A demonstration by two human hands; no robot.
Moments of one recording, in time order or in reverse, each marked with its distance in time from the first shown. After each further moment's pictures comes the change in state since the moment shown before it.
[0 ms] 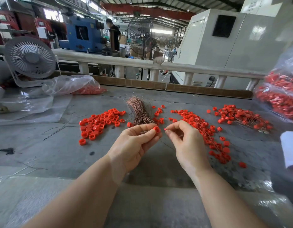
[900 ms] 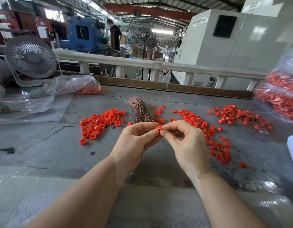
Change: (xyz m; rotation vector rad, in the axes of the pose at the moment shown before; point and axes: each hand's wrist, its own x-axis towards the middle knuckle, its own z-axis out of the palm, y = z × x) left_hand -0.001 -0.002 0.001 0.117 -0.066 0.149; right_hand -0.002 -0.011 -0.001 0.212 0.002 -0.096
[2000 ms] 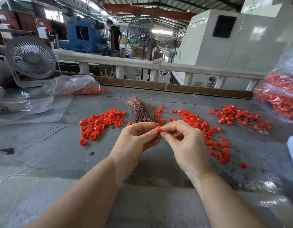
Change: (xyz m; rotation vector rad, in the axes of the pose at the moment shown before) left_hand 0.001 -0.002 -0.003 0.133 -0.004 0.036; right_hand -0.001 0.000 -0.002 -0.032 -0.023 -0.023
